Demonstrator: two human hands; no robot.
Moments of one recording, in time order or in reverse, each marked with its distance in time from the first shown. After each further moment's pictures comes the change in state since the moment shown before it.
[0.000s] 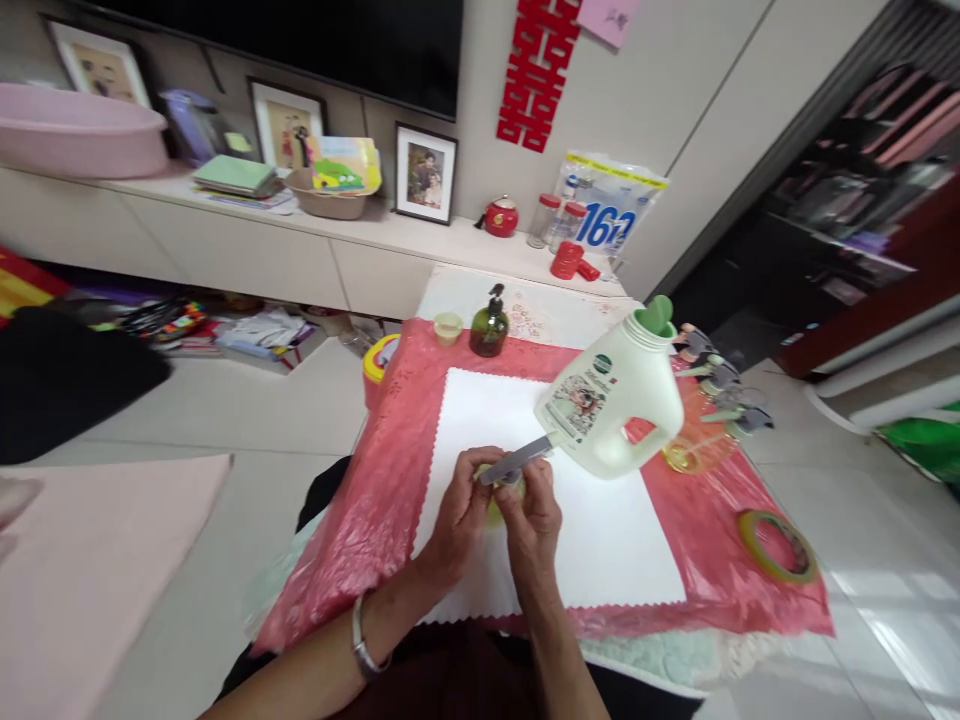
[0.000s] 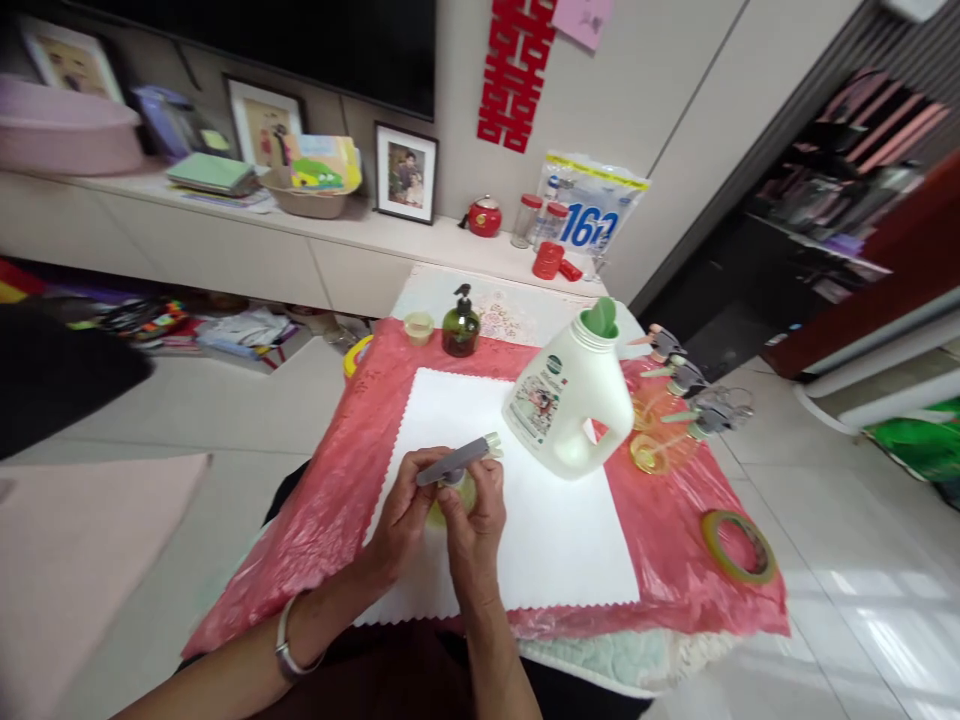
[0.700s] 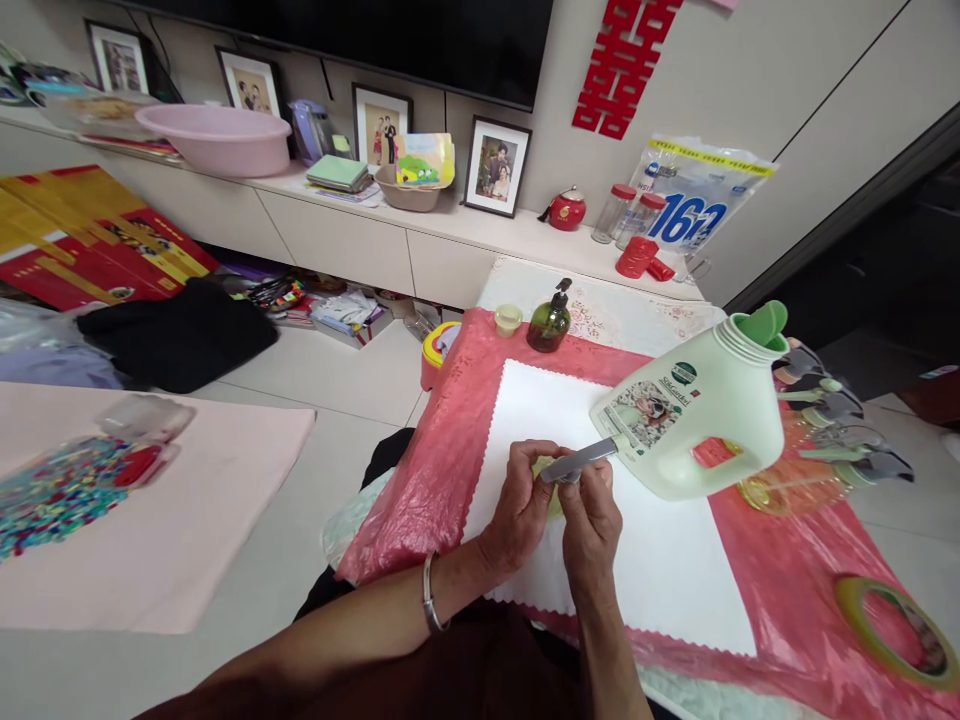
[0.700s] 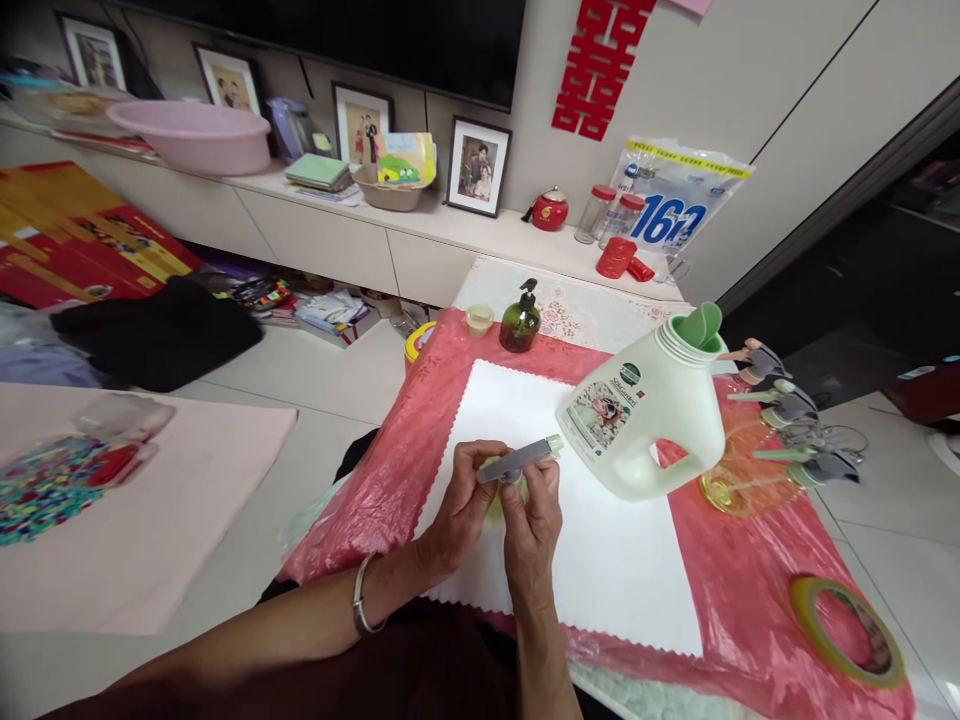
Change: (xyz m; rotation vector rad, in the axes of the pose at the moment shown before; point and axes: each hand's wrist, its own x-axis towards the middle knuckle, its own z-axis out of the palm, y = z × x) left_hand -0.005 0.012 0.009 0.062 0.039 0.030; right_hand 0.008 -0.003 -0.011 -0.057 -0.097 0.046
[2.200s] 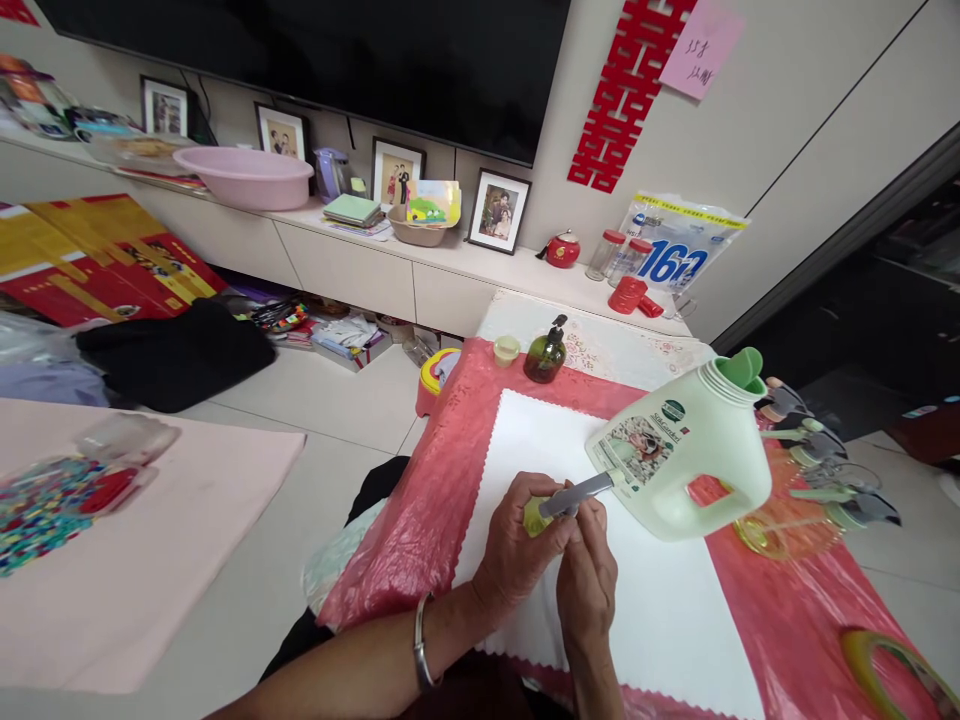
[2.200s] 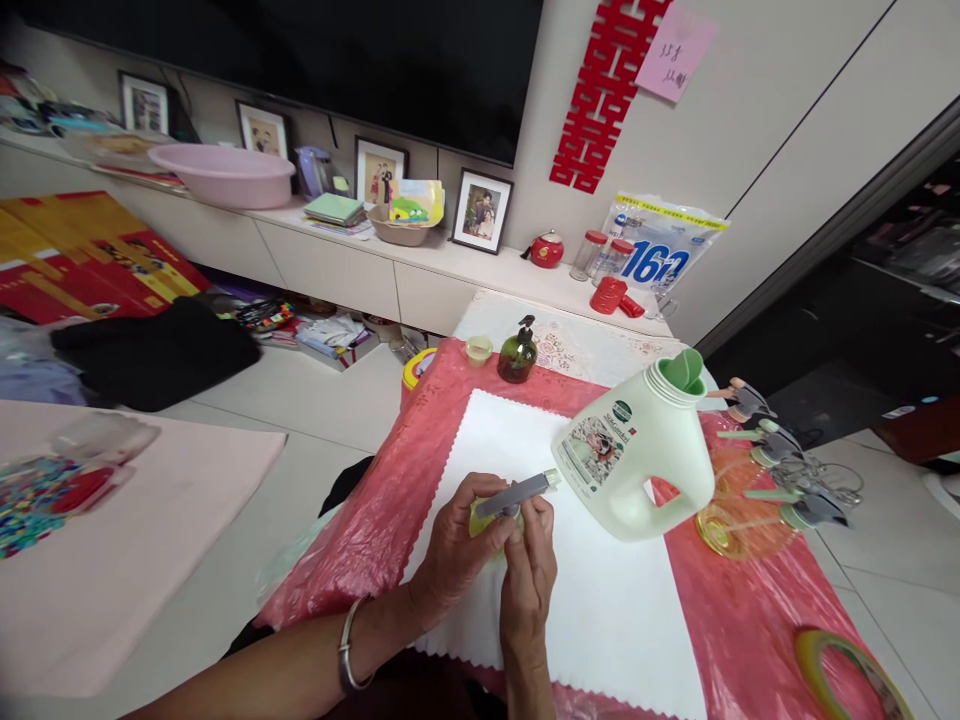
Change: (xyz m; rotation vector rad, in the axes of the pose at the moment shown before) left_hand 0.007 -0.003 0.005 -0.015 0.058 0.011; right_hand -0.014 0.025 -0.001 0.203 -0.009 -0.020
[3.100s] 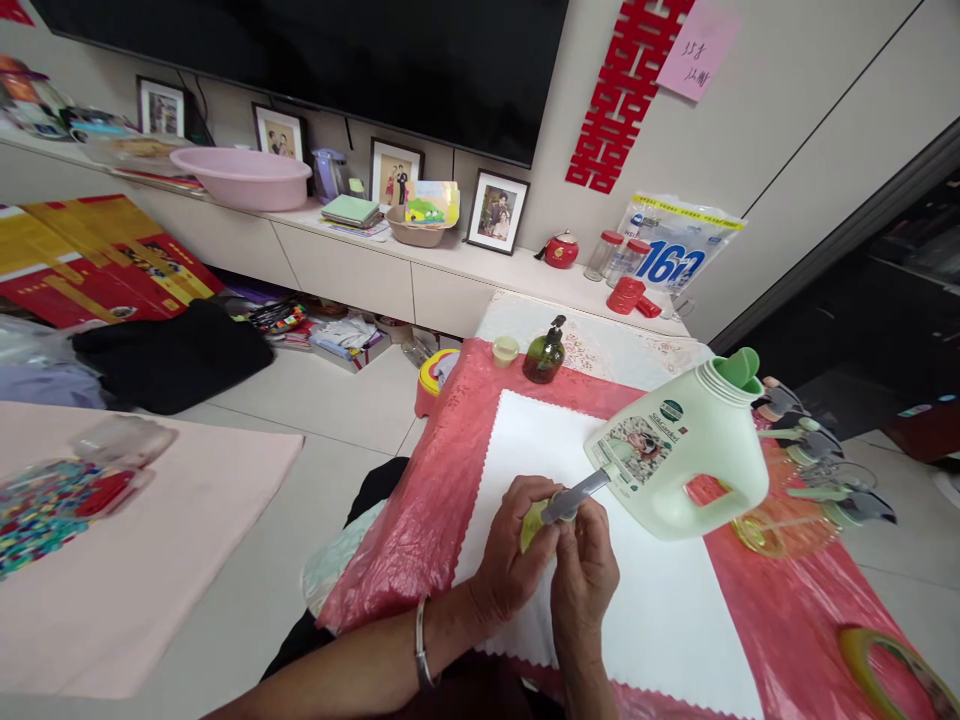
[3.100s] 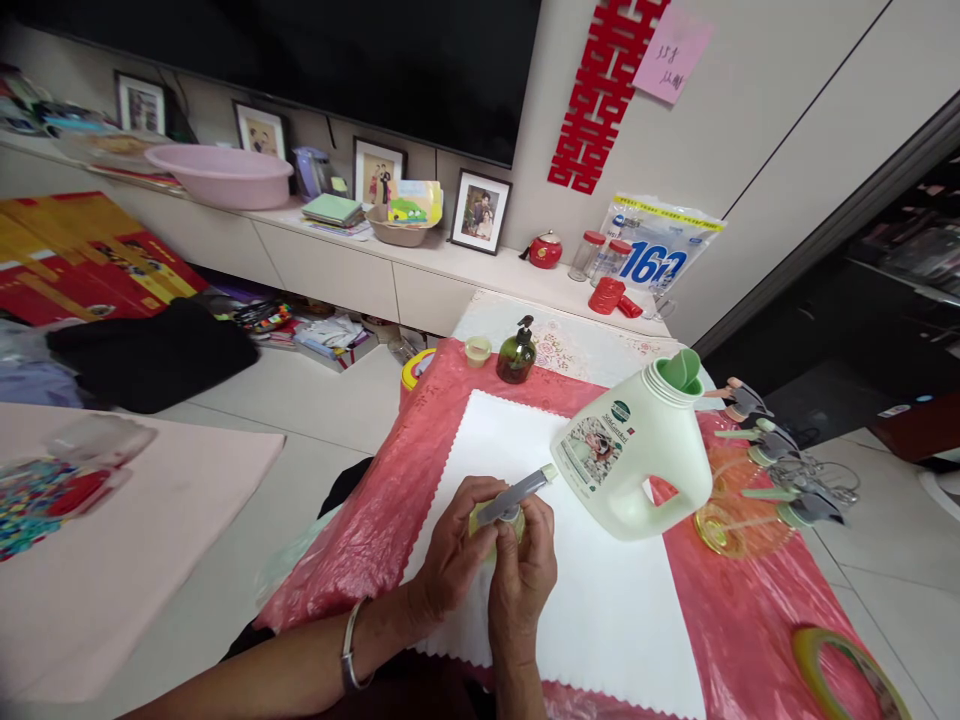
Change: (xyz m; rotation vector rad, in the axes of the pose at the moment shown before) left_hand -0.007 -0.004 -0.008 0.044 -0.092 0.159; right_hand 0.005 -0.011 0.014 -0.217 0.112 -0.165
